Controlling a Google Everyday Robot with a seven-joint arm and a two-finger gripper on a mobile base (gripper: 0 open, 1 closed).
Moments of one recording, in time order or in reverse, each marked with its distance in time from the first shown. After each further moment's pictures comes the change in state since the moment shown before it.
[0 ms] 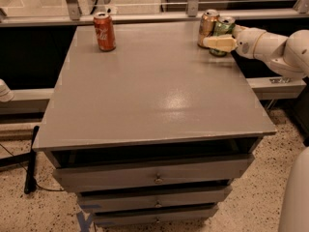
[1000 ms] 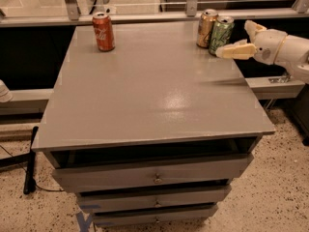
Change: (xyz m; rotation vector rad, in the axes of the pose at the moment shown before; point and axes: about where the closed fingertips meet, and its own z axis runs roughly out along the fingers) arm -0.026 0.048 -0.062 -0.152 -0.073 -0.076
